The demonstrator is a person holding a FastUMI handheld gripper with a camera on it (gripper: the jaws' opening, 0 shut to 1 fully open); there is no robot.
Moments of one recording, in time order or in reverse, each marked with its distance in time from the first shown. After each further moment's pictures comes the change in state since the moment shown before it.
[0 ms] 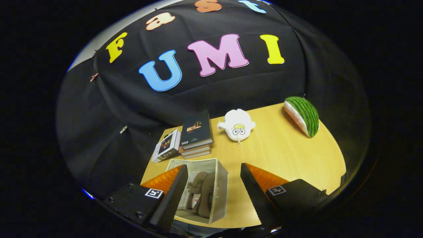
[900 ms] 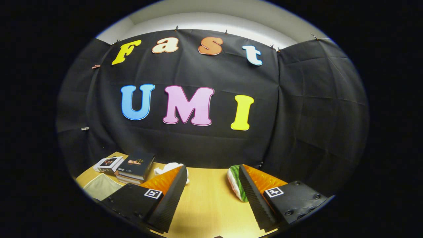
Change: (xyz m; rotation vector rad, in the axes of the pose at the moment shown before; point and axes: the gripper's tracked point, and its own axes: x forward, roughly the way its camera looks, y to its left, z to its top) arm -0.038 -0.181 0.125 -0.306 -0.484 -0.266
